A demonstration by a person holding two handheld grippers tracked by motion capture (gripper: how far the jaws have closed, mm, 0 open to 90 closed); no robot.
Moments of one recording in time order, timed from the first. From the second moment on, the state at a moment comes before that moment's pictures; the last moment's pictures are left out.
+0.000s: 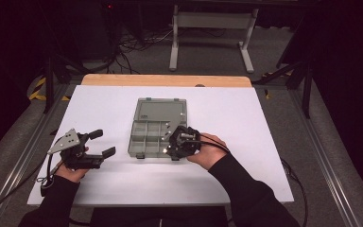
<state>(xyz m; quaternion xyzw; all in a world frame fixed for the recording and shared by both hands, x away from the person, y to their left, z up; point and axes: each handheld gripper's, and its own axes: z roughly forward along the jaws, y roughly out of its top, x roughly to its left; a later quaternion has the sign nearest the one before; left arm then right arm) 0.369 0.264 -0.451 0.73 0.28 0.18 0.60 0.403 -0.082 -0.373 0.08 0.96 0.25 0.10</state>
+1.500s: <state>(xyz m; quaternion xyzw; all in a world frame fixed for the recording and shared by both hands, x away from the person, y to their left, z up) 0.369 0.264 -0.451 0.73 0.28 0.18 0.60 0.479 -0.078 -0.380 0.17 0.95 0.26 0.10</state>
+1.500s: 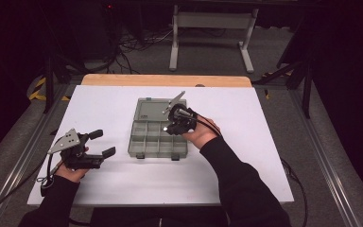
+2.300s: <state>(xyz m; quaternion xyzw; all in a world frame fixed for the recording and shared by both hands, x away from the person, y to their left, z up) 0.370 0.264 -0.452 0.73 0.28 0.18 0.60 0.502 -0.071 -0.402 0.20 0.94 0.25 0.10</state>
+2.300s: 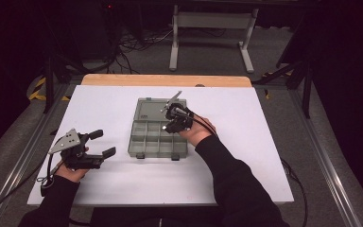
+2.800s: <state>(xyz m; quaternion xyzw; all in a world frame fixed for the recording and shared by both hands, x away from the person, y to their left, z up) 0.370 0.264 -0.452 0.73 0.28 0.18 0.60 0.508 -0.065 -0.411 0.20 0.94 0.24 0.09</state>
